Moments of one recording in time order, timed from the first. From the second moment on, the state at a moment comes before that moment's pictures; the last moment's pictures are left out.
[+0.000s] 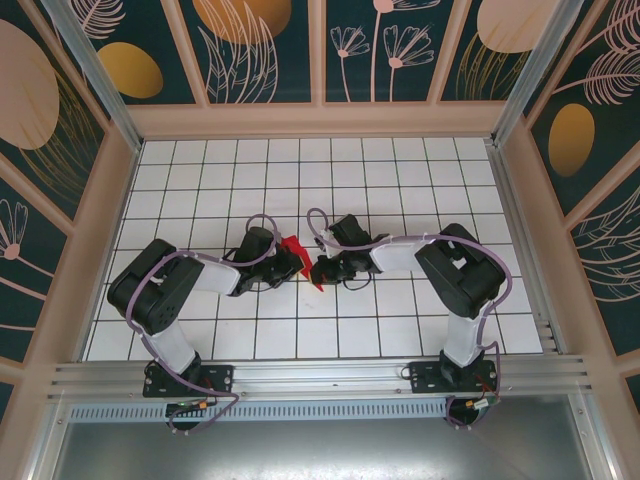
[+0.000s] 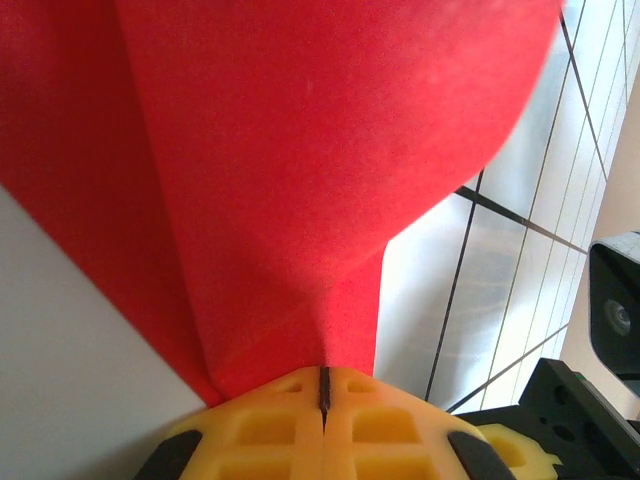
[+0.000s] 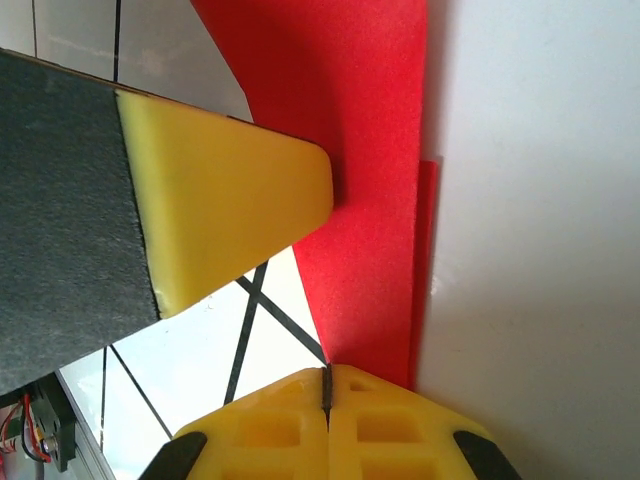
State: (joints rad) left arm -0.55 1.74 0.57 0.41 0.40 -1.13; right arm 0.73 1.86 0.91 -0.08 -0.57 0.53
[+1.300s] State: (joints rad) left arm -0.56 1.72 0.57 0.39 0.36 -1.13; right arm 0.77 1.82 0.93 -0.03 -0.48 0.53
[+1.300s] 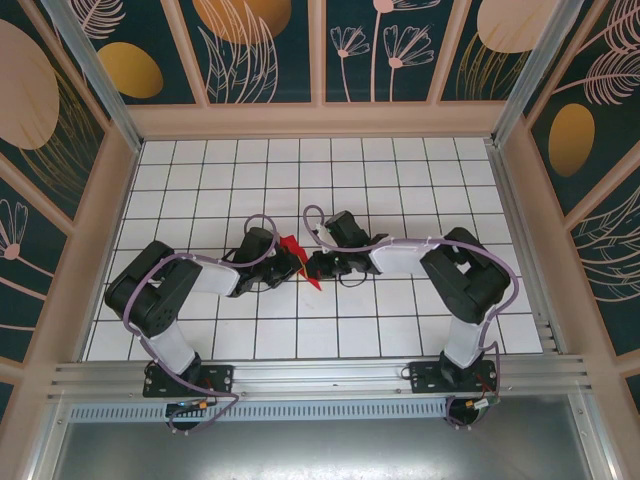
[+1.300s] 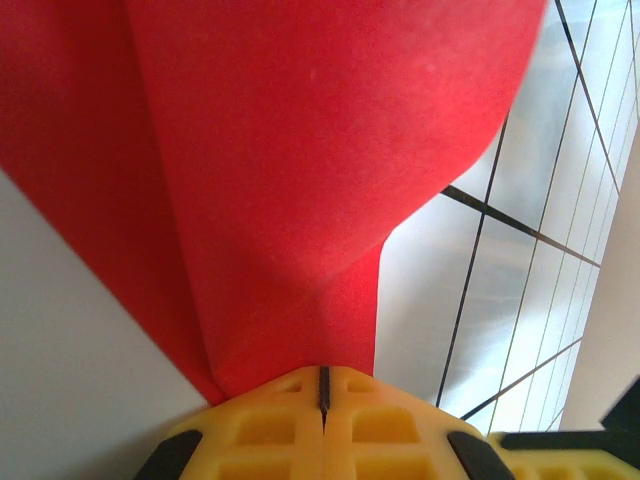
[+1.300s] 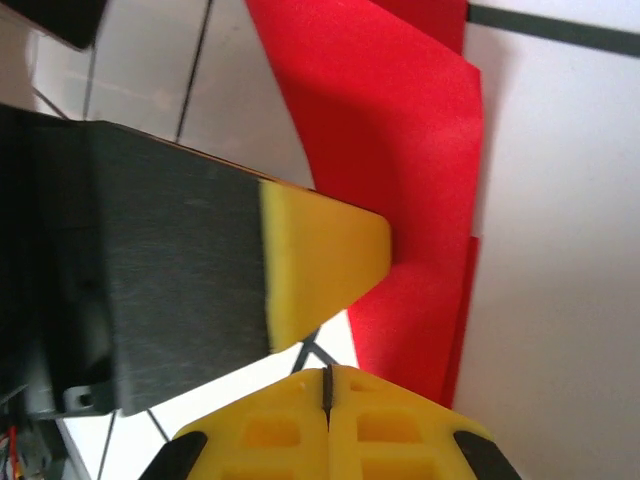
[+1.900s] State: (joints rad) left arm -0.55 1.62 0.65 0.25 0.33 -0.95; right arm 0.77 1.84 0.90 -0.02 -0.44 0.54
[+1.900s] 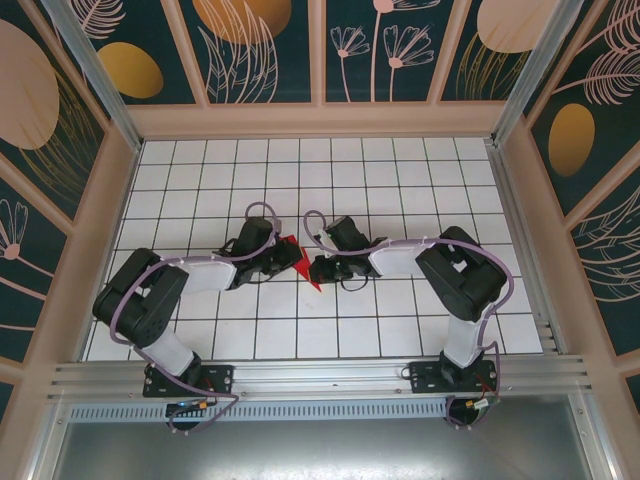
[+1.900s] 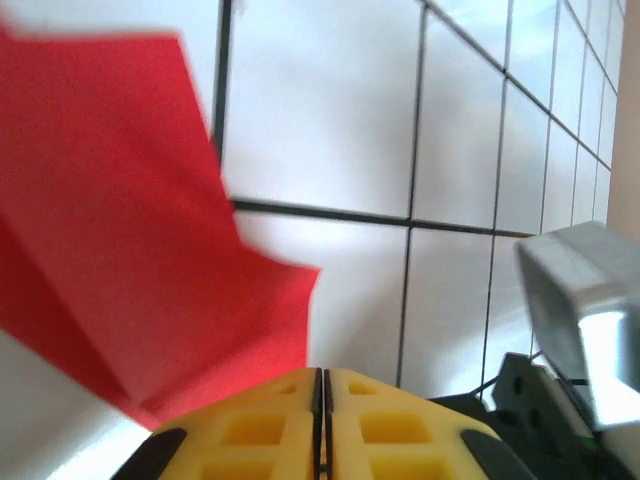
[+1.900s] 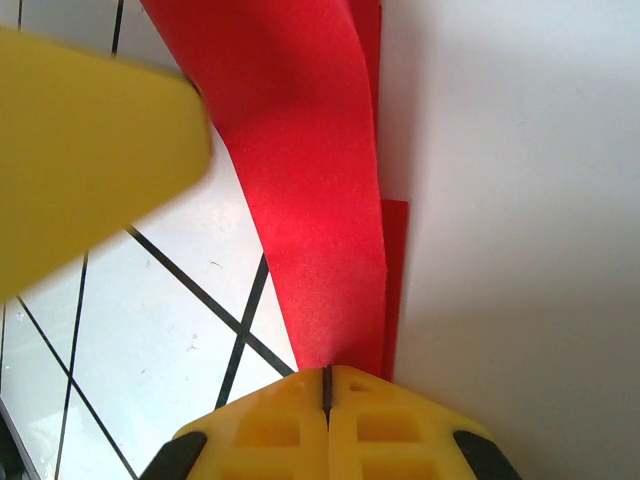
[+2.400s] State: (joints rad) left arm -0.53 1.66 0.73 0.12 0.20 -0.80; right arm 0.77 1.85 0.91 -0.03 -0.45 0.52
